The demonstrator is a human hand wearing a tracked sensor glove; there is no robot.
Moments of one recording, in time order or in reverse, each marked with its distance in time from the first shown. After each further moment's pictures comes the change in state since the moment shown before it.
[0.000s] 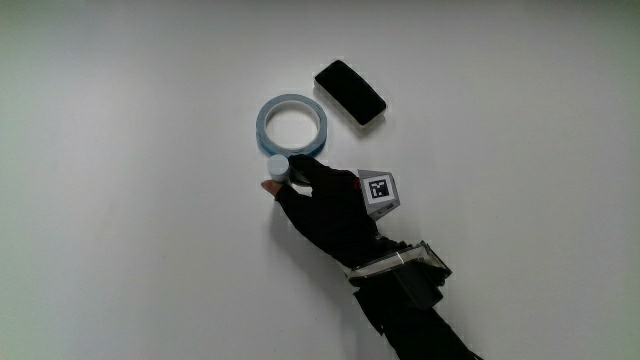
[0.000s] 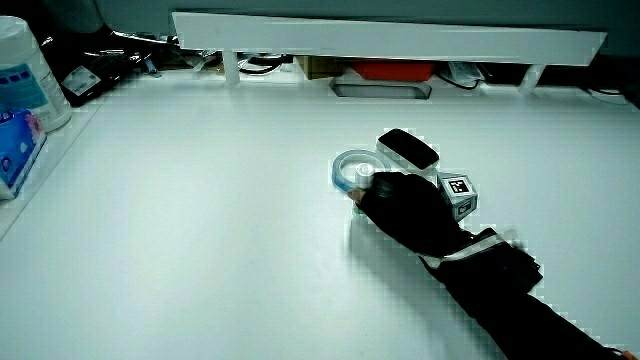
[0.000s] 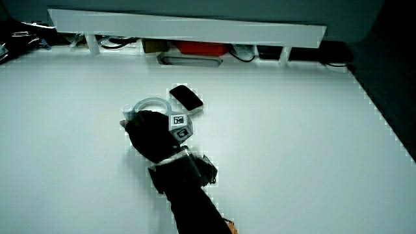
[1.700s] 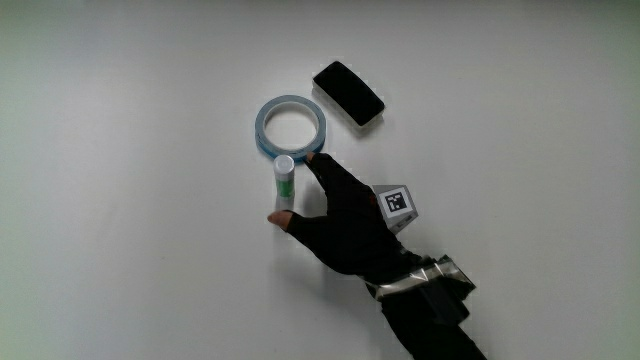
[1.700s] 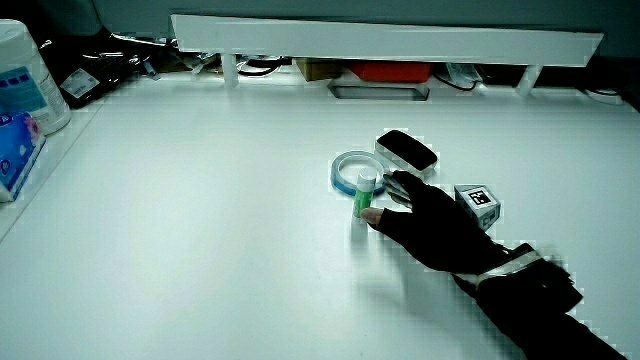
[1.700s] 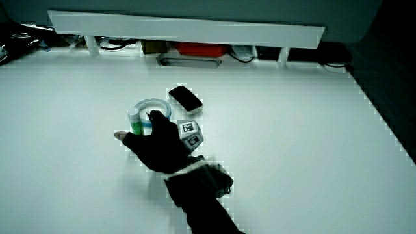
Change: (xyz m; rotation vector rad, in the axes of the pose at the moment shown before) arm -0.019 -0.028 0.026 -0.263 -0.051 -0.023
